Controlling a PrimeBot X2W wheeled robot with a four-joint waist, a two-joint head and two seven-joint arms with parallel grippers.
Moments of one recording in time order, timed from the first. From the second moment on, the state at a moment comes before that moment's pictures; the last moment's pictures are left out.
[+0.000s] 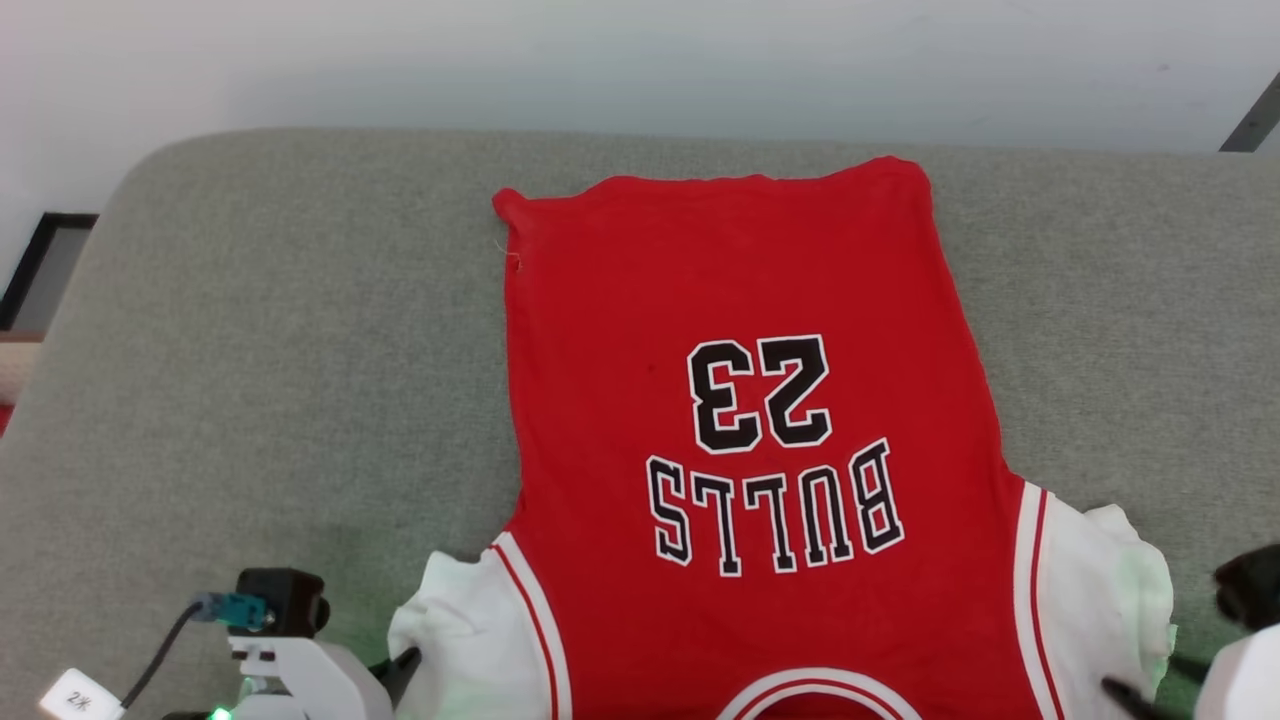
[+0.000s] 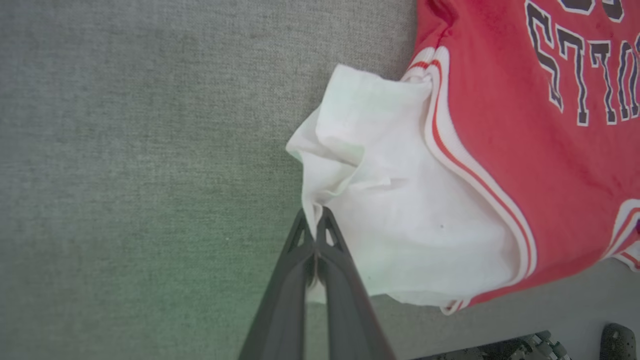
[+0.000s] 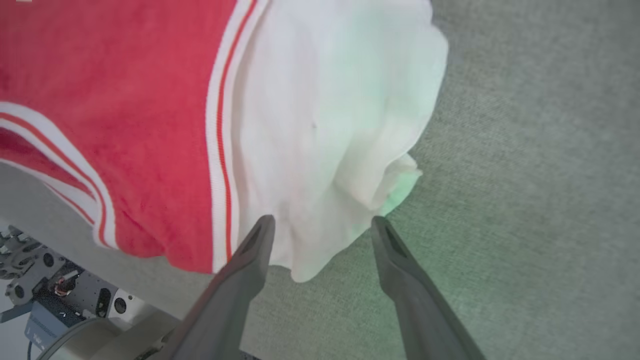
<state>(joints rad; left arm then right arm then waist) -0.20 0.81 -0.76 -0.04 -1.17 0.33 0.21 0.09 -0.59 0.10 -0.16 0.63 0.13 0.82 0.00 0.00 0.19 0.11</state>
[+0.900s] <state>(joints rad) -0.45 0.61 -0.85 -0.01 -1.04 0.21 0.22 -0.89 -0.56 0.18 0.45 0.45 0.13 0.78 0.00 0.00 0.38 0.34</state>
